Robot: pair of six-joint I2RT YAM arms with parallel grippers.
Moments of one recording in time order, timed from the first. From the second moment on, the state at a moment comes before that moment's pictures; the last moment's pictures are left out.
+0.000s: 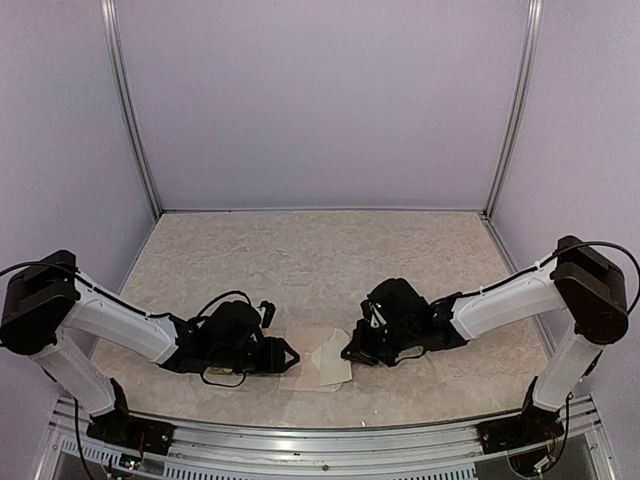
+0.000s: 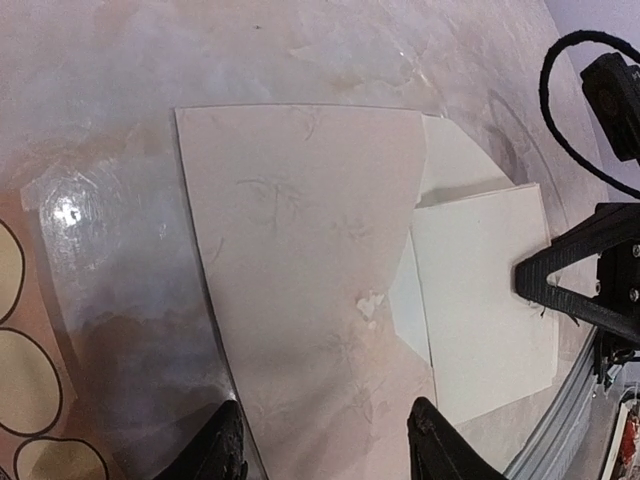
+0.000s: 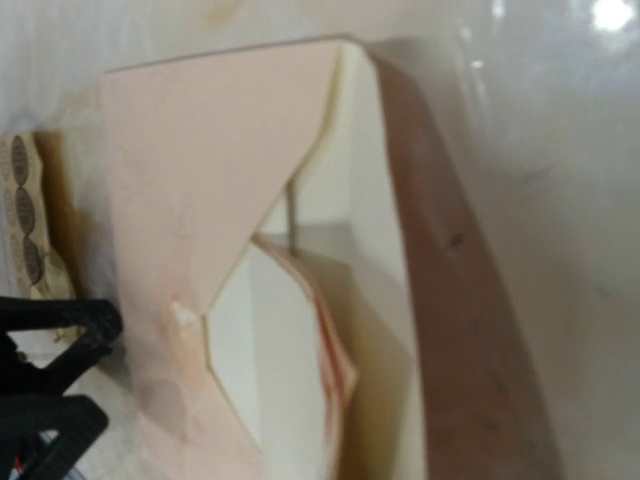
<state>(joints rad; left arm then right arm) -1.01 1.57 0.55 0.27 0.01 -0.89 0.98 1.69 0.78 0.11 -0.21 1.15</state>
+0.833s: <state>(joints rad) -1.02 1.66 0.56 0.37 -0.04 -0.81 0.96 1.72 0.79 0.11 -0.21 1.15</state>
